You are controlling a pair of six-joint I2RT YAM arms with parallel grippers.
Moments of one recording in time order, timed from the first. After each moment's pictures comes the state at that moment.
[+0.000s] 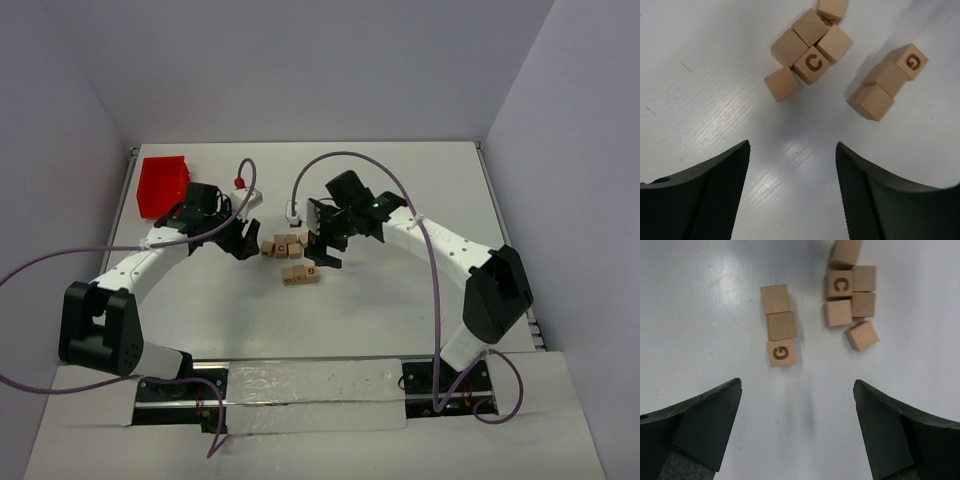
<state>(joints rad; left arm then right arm) -0.26 1.41 0.95 -0.44 0.45 0.33 0.68 1.62 1.32 -0.65 -0.44 -0.73</state>
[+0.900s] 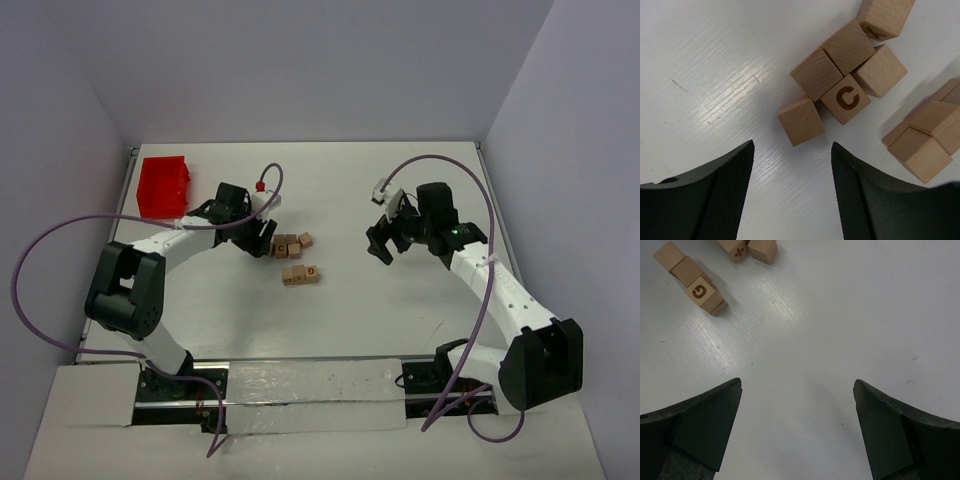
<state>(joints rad) -0.38 1.66 1.01 -0.31 0.24 0.25 0.26 1.18 0.91 -0.46 -0.46 -0.45</state>
